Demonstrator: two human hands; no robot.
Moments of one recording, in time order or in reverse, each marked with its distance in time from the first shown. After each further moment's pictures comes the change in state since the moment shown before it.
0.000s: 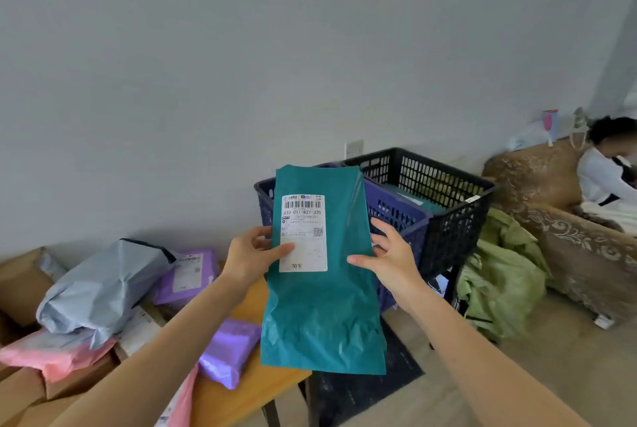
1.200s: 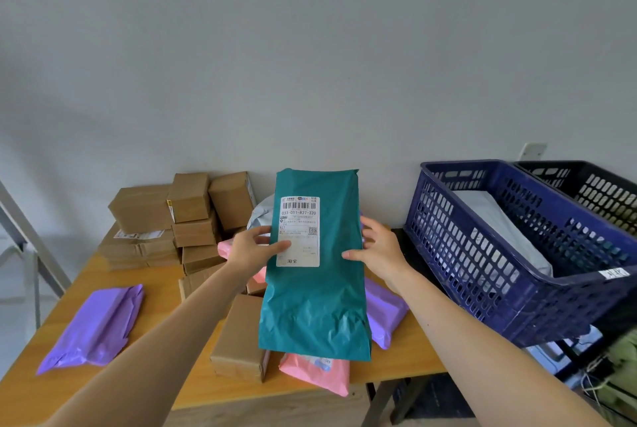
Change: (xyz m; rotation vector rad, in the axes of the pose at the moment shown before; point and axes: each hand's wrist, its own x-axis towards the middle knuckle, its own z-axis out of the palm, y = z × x) left_hand -0.056 -0.115 -0.334 0.020 0.347 -0.241; right_hand -0.028 0.040 0.356 -0.272 -0.432 0.008
